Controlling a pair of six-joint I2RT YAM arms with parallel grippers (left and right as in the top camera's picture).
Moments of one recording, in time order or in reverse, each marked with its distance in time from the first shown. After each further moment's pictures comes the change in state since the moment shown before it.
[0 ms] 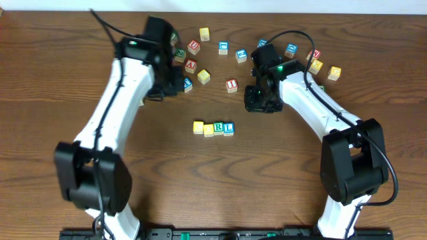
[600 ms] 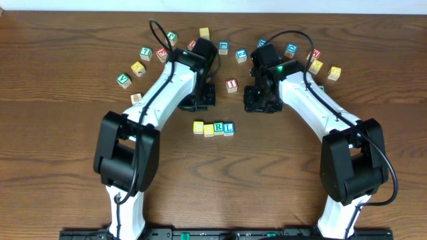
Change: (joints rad) left arm -0.170 0.199 -0.003 0.050 -0.002 -0.103; right arm 0.000 0.000 0.000 0.000 -0.005 -0.018
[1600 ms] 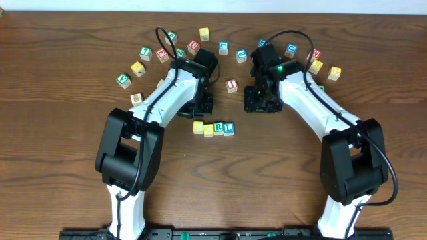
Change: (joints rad) left arm -0.005 0.006 -0.099 0.064 -0.066 0.072; right arm 0.000 0.000 0.000 0.000 0.001 -0.008
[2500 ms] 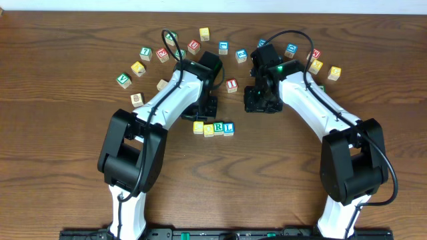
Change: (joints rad) left arm -0.030 0.000 0.000 -0.024 0.018 0.000; right arm 0.000 0.000 0.000 -0.003 0.008 0.000
